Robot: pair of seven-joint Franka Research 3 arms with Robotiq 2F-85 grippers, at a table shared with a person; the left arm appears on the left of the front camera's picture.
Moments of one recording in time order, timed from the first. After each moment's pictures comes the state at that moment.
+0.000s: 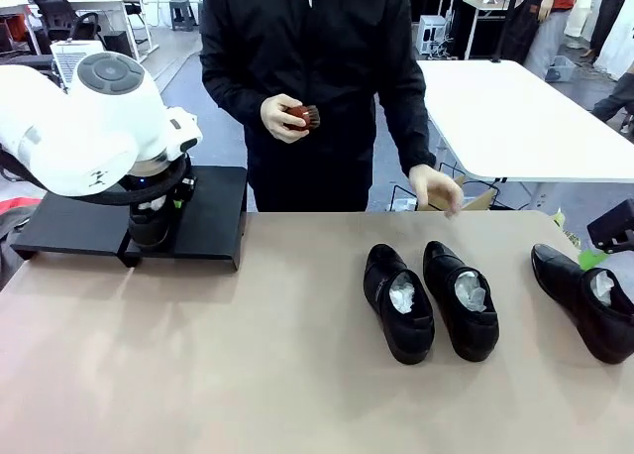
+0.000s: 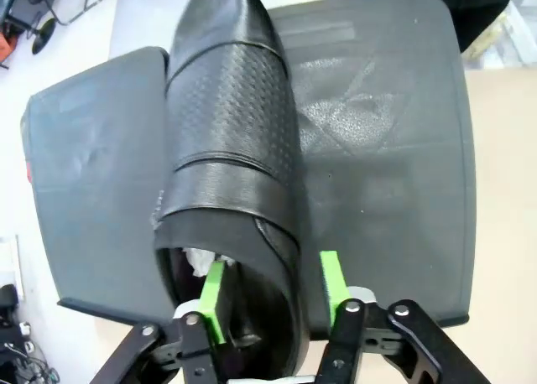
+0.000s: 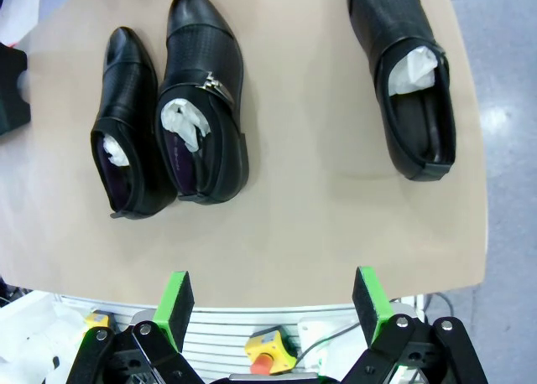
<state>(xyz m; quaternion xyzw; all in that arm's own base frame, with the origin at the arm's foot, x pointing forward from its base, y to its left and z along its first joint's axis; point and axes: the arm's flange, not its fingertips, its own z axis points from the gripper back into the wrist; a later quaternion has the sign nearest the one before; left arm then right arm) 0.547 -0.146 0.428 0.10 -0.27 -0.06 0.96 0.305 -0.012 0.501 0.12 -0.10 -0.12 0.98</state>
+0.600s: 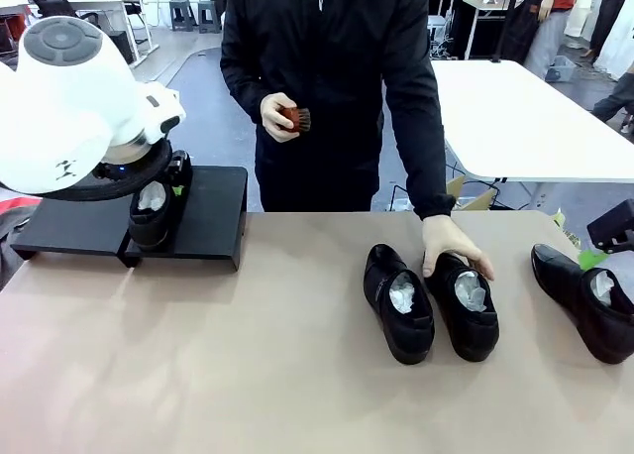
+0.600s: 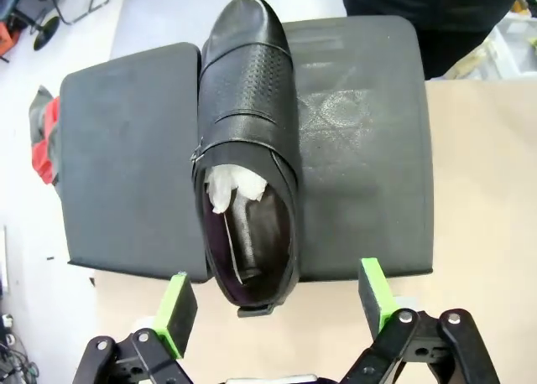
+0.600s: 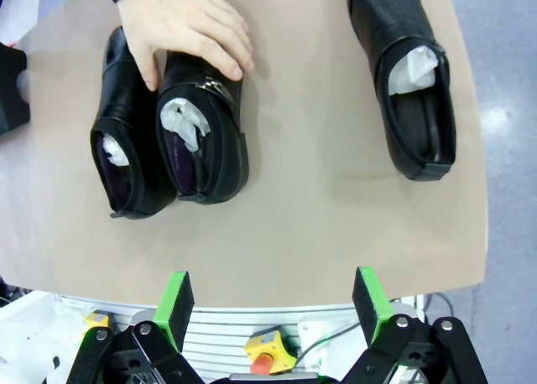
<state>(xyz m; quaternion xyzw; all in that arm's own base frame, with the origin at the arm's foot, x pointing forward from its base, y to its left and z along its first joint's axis) 0.494 -0.144 0.478 0.07 -0.29 -0.03 0.95 0.305 -0.012 0.501 0.12 -0.10 -0.12 0.98</state>
